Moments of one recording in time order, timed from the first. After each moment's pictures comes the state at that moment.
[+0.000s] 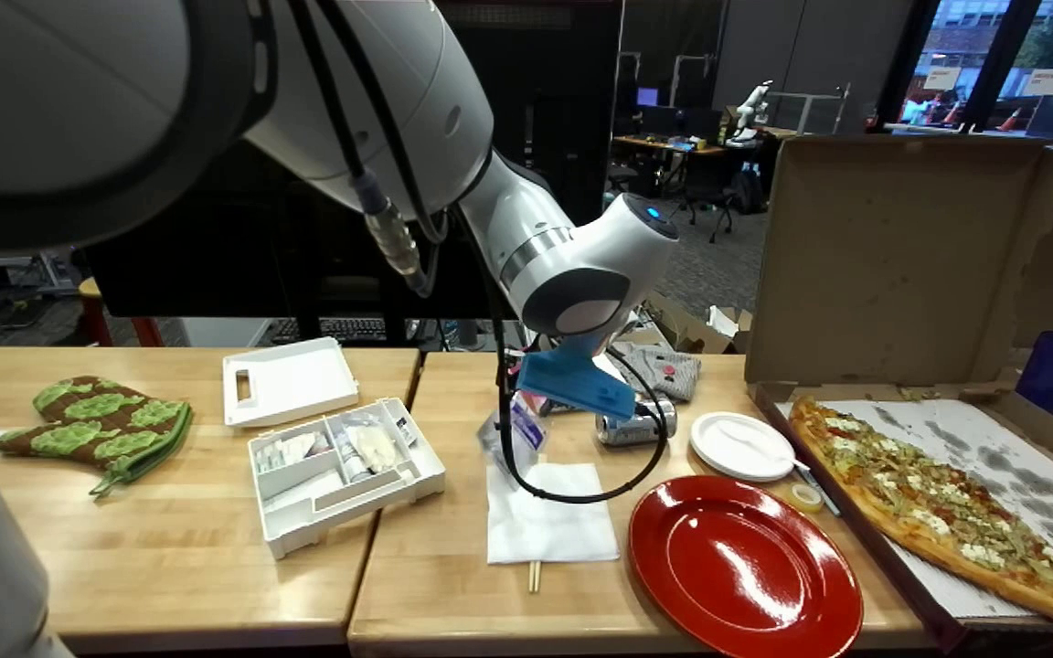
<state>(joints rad) -0.09 0.01 -0.19 -2.23 0.58 2.22 -0.95</state>
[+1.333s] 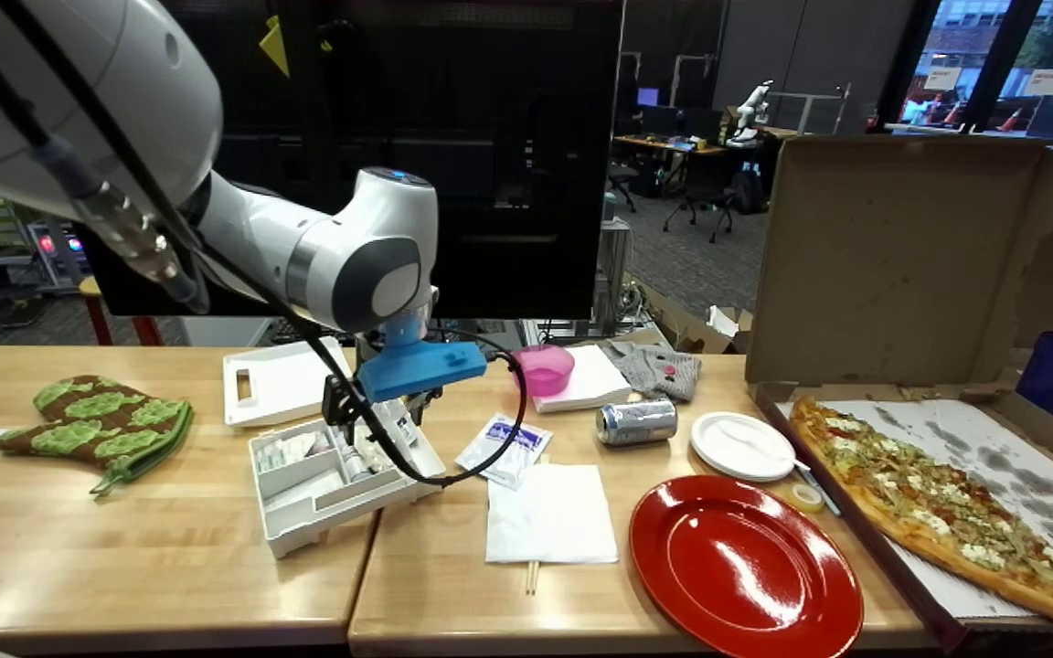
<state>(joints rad) 0.12 -0.30 0.03 -2.56 0.22 2.28 -0.97</state>
